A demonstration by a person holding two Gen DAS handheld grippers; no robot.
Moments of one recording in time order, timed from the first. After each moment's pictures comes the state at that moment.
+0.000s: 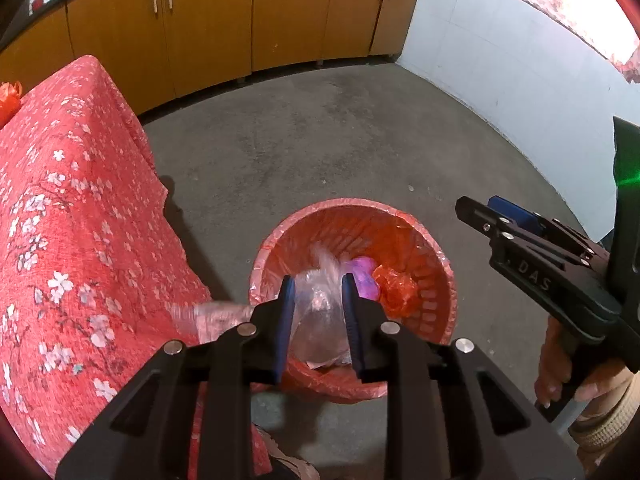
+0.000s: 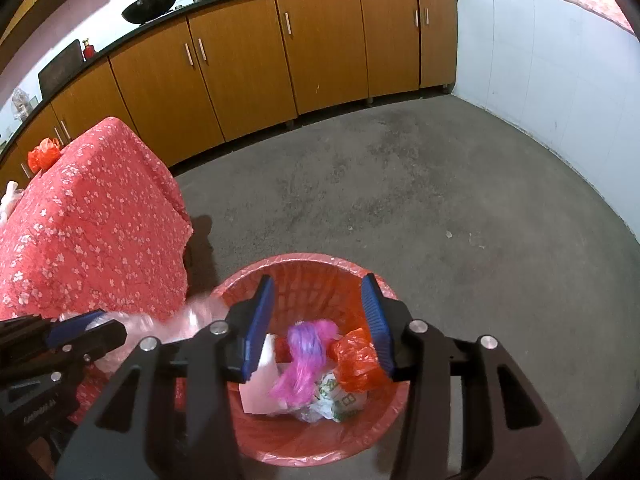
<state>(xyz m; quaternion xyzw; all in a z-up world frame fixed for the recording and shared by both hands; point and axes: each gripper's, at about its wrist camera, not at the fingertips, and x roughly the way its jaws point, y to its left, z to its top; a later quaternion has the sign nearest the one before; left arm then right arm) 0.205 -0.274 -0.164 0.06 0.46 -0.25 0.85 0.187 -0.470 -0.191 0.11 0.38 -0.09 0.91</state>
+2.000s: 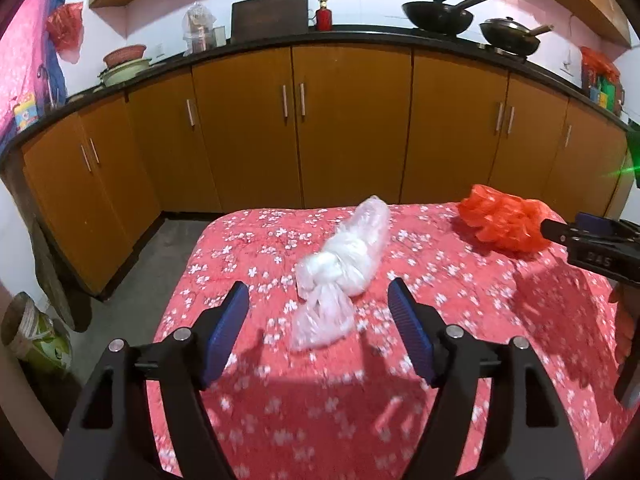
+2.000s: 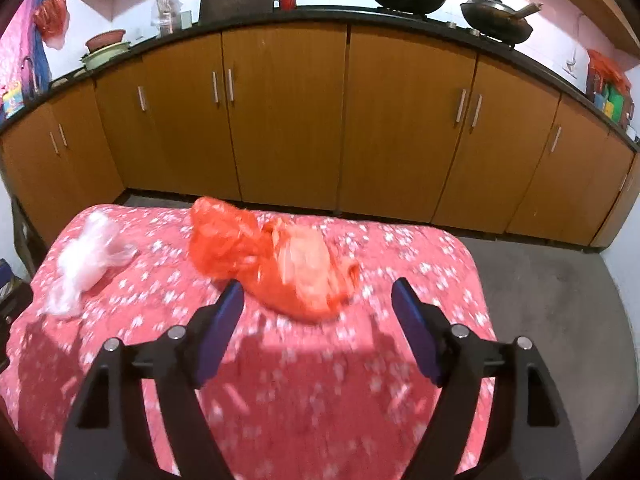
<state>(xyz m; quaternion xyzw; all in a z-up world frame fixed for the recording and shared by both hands) 0.380 0.237 -0.050 -0.02 0.32 0.12 0.94 0.532 0.000 -0.063 -0.07 0.35 0.13 0.92</state>
